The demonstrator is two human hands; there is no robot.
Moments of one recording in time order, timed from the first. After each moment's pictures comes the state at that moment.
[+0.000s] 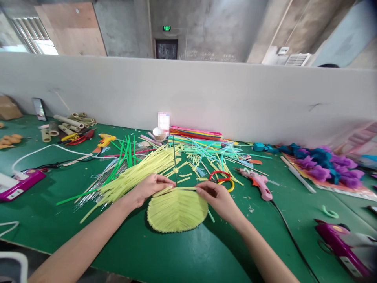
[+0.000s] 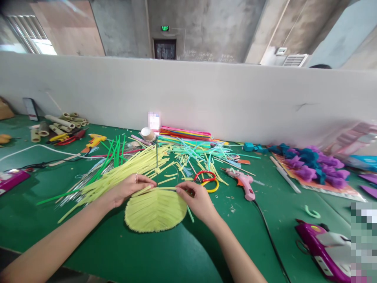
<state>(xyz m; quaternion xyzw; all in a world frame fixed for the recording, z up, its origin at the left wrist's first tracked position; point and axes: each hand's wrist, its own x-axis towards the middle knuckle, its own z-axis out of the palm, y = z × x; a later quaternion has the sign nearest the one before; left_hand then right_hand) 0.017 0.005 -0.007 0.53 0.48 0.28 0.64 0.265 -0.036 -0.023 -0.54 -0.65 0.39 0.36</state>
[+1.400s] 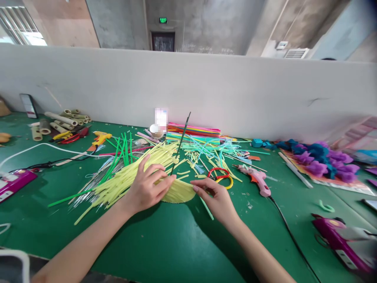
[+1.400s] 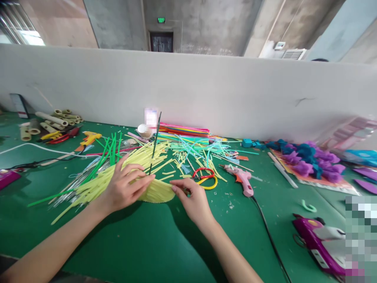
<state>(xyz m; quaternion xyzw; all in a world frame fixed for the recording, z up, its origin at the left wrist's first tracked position) 0.011 -0.003 -0.004 0.88 0.27 0.34 -0.17 0.250 -0.042 -0.026 -0.54 -0.64 0.33 0.44</state>
